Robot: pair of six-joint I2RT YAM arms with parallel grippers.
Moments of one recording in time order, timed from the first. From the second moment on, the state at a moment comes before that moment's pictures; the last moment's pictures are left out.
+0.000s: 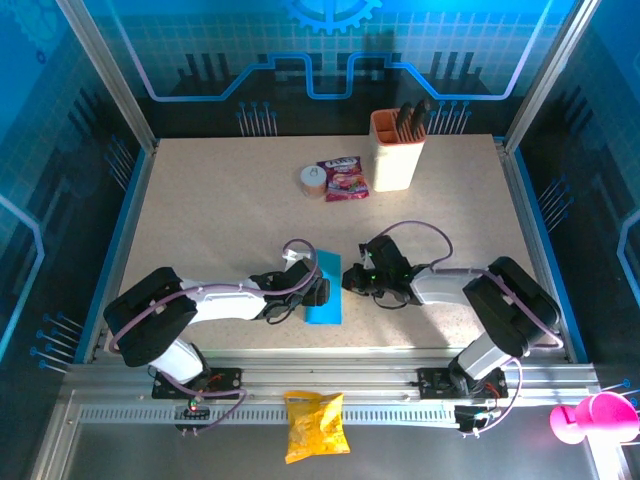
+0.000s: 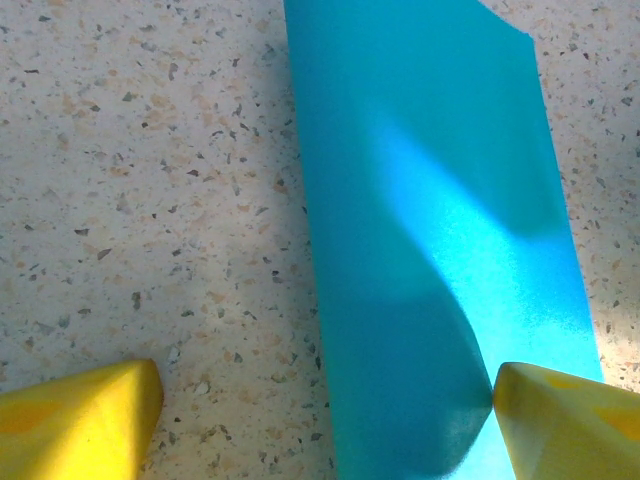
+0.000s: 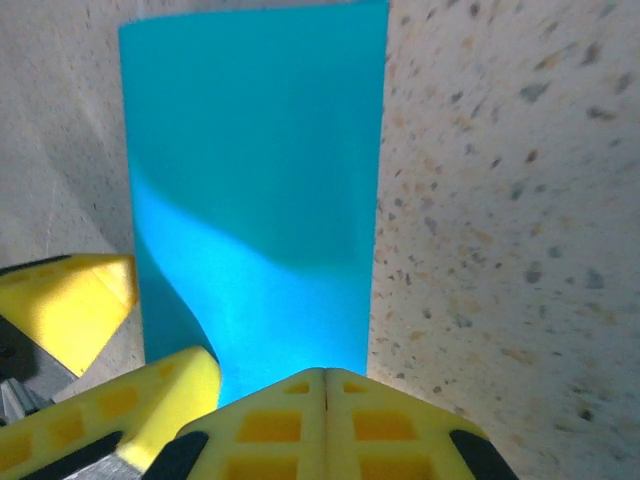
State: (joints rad) left arm -0.86 1.56 0.65 -0.08 -0.29 -0.76; right arm 0.63 1.55 0.58 0.14 -0.32 0.87
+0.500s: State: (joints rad) left arm -0.86 1.56 0.64 -0.07 -0.28 -0.76; right arm 0.59 1.41 0.54 0.09 -0.25 0.87
